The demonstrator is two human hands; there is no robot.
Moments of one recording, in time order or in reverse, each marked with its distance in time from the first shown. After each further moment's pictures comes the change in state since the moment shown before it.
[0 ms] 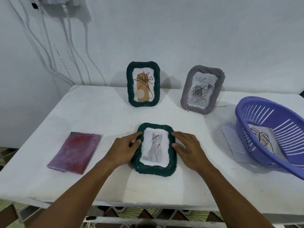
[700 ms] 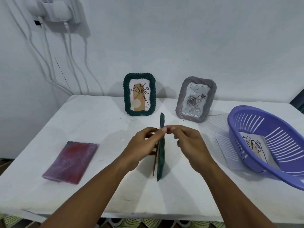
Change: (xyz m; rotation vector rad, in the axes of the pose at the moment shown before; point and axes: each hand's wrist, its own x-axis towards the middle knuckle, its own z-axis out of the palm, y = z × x) left_hand -0.005 0.093 0.008 -0.561 -0.088 -0.032; right_hand 0.006 -0.083 -0.065 0.752 0.140 0.248
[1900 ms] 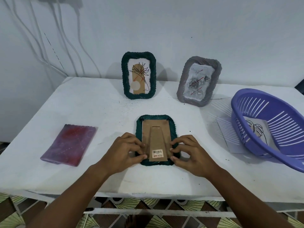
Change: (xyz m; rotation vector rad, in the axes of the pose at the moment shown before) left_hand -0.010 -0.107 -0.049 0.726 -0.063 0.587; right_hand -0.018 0.111 -0.036 -0.648 -0.326 -0.574
